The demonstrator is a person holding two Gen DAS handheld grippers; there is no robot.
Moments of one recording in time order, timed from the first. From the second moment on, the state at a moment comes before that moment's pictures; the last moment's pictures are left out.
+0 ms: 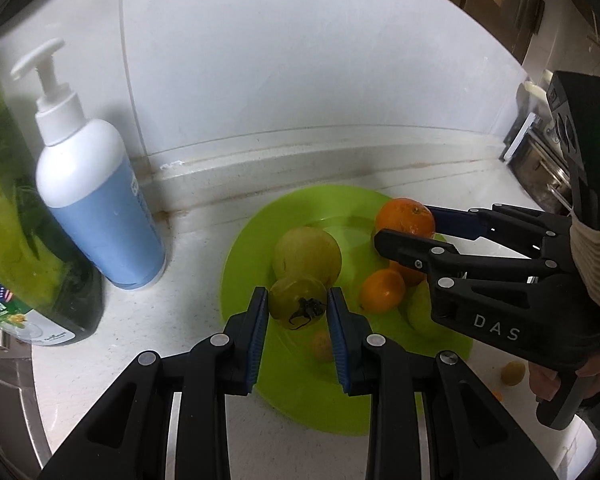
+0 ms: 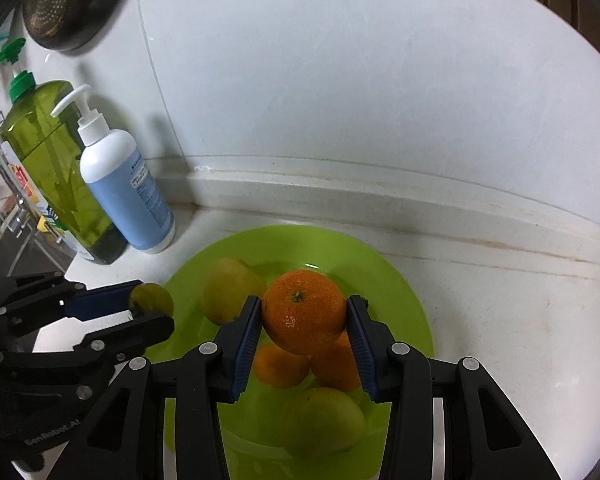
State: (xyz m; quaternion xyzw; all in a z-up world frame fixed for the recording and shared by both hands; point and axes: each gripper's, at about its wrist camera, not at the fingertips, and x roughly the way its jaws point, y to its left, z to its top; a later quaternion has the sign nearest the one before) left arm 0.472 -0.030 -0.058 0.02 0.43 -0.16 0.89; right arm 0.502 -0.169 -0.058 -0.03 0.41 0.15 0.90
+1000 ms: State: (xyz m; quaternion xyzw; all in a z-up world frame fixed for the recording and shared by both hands) left arm 0.444 -0.032 -0.026 0.02 0.39 -0.15 0.91; right arm 0.461 -0.176 -0.031 -0.02 0.38 0.16 0.91
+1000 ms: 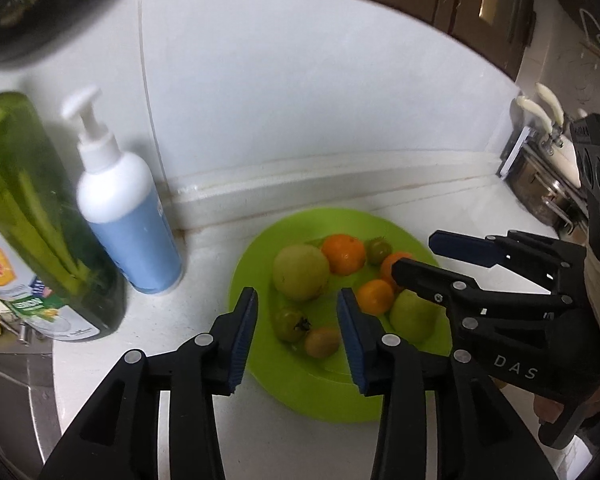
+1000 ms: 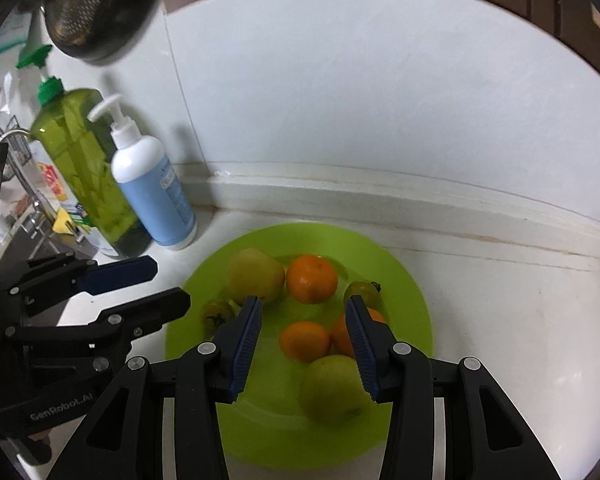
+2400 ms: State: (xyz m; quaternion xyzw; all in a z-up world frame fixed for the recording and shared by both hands) left arm 0.308 -0.111 -0.028 0.11 0.31 -0.24 0.91; right arm 0.299 -0.270 -0.033 -0.03 0.34 0.08 0.94
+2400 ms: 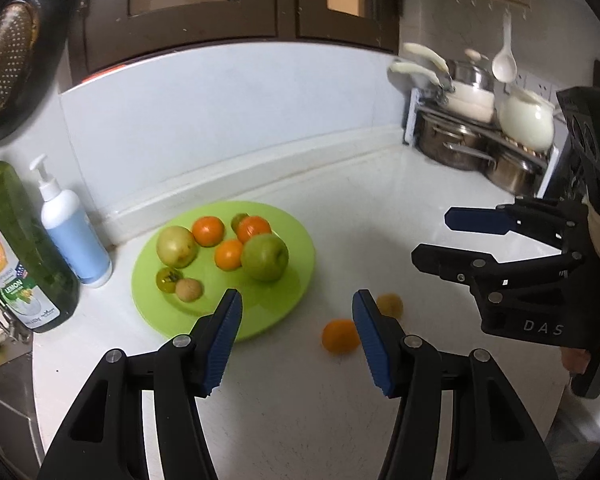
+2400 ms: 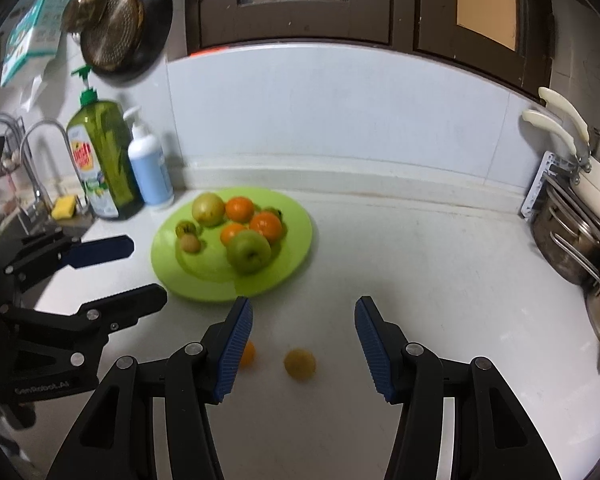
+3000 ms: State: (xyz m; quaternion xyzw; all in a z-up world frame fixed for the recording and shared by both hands) left arm 0.319 -0.142 -0.084 0.16 0.35 -0.29 0.87; right arm 0.318 -0.277 -0.098 -0.02 0.41 0.10 0.91
